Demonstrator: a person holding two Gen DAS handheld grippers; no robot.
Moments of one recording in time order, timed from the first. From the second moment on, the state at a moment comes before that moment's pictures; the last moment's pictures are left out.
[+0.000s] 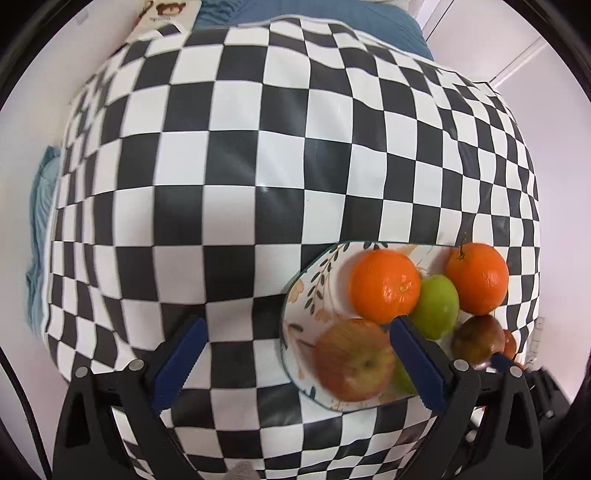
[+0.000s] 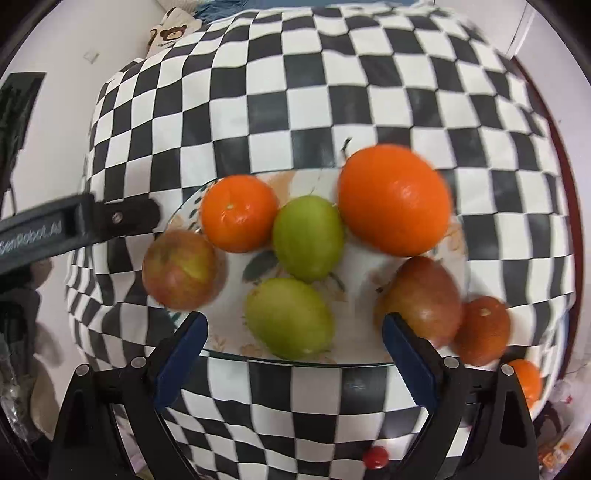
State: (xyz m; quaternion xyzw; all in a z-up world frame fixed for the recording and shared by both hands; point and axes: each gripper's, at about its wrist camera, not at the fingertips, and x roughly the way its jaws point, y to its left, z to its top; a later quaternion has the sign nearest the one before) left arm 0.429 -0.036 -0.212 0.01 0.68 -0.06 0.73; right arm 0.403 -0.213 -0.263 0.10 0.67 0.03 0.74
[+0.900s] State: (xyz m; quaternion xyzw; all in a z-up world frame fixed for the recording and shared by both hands) left arm 0.250 -0.004 -0.087 0.03 0.53 -0.08 0.84; right arm 0.267 -0.210 -0.135 0.06 0.55 -0.04 0.83
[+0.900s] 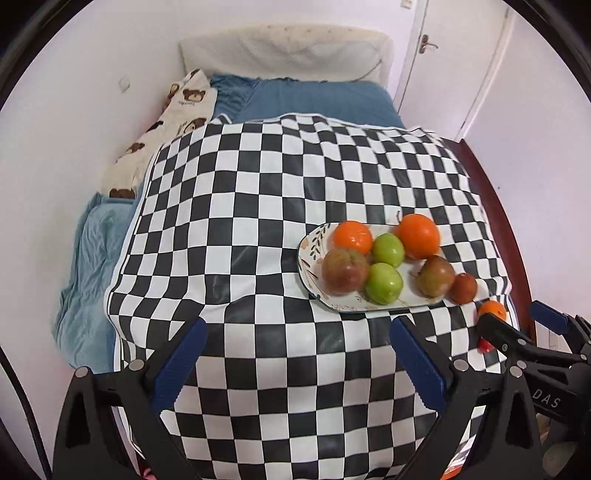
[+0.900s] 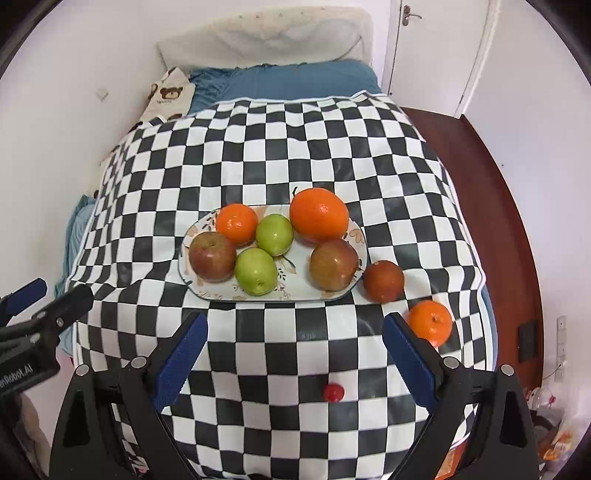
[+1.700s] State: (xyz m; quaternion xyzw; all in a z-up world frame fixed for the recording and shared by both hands) left arm 0.230 -0.092 -0.130 0.03 0.58 -0.07 0.81; right arm 0.239 -0.338 -0.166 0.19 0.56 -0.01 0.80
